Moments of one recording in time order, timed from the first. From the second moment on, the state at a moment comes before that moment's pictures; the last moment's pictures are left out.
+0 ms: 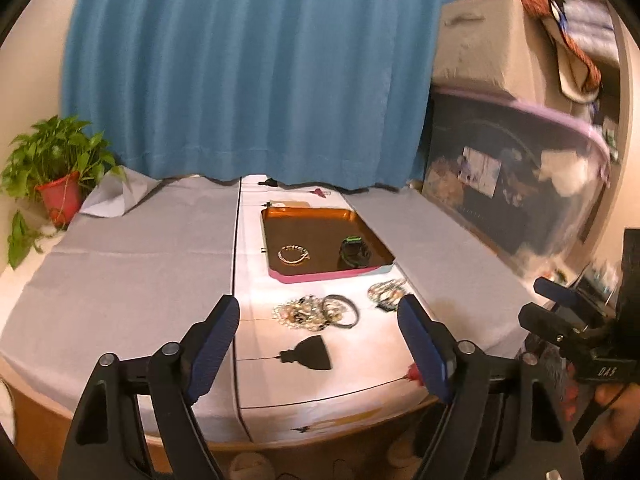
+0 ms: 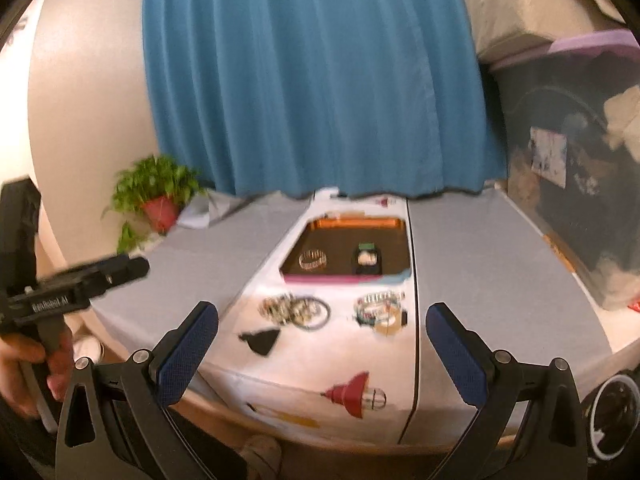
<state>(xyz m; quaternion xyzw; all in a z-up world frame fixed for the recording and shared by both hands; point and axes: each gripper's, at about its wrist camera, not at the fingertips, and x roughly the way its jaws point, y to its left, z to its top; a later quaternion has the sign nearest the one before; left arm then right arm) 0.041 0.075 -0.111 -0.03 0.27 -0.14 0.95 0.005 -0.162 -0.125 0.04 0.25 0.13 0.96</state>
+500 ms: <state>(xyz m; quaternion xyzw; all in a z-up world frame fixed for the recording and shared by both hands) 0.146 0.063 -0.209 -0.04 0.38 -0.19 0.90 0.110 -0.137 -0.216 0.02 0.31 0.21 0.93</state>
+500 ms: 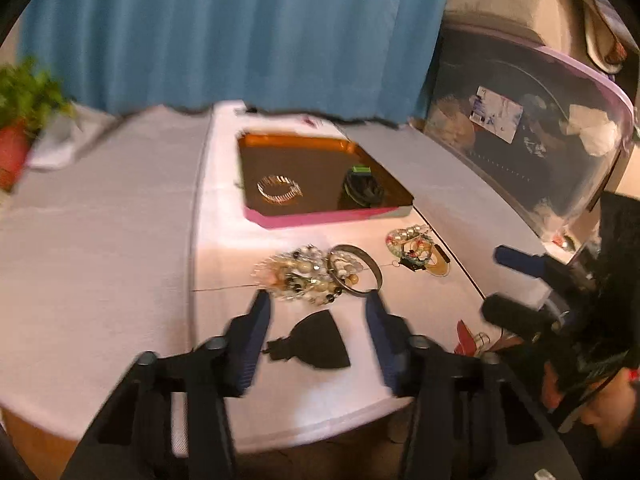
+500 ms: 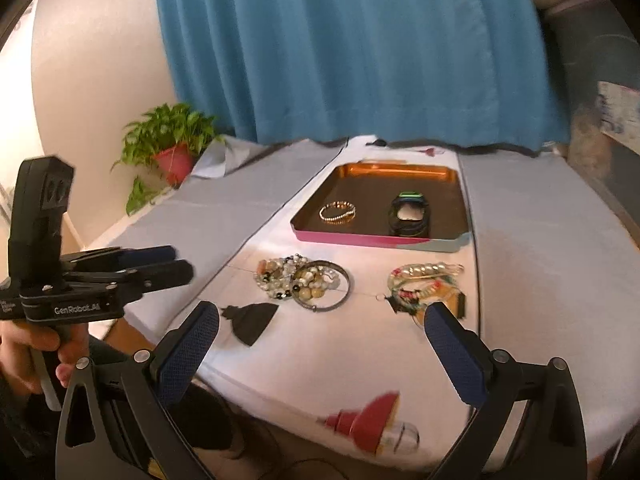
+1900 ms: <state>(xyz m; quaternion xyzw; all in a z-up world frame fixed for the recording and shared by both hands) 0.161 0.091 -0.245 -0.08 0.42 -0.19 0.88 0.138 -0.110 -0.269 -0.06 0.38 0.18 0.91</state>
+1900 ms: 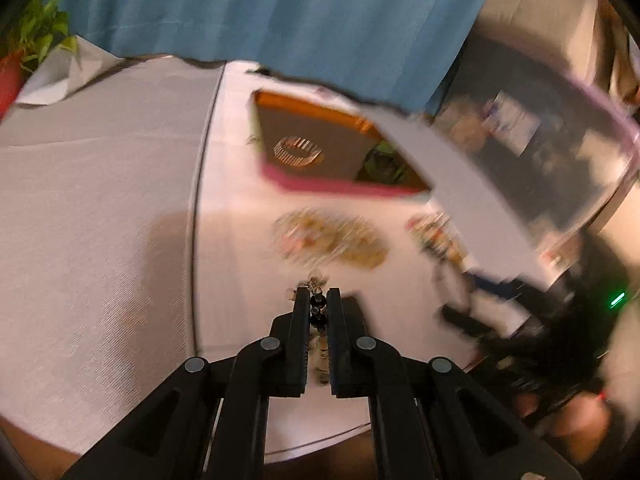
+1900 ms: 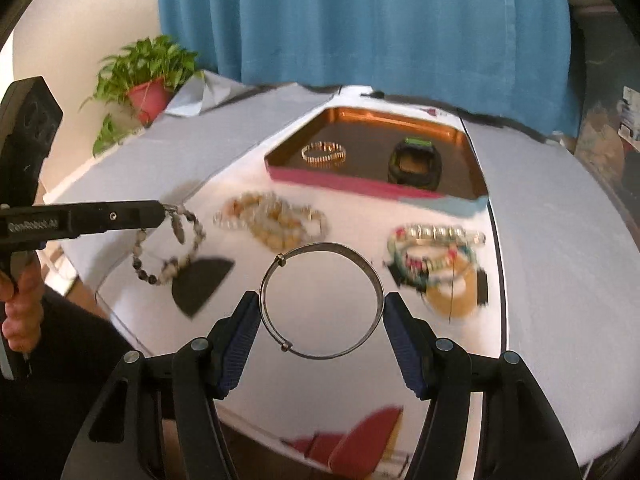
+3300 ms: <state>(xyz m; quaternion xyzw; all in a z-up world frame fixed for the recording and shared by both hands) 0.184 0.078 -0.266 -0.04 0.44 -0.16 0.88 0.143 -0.097 -0.289 -0.08 0.38 0.16 0.91</state>
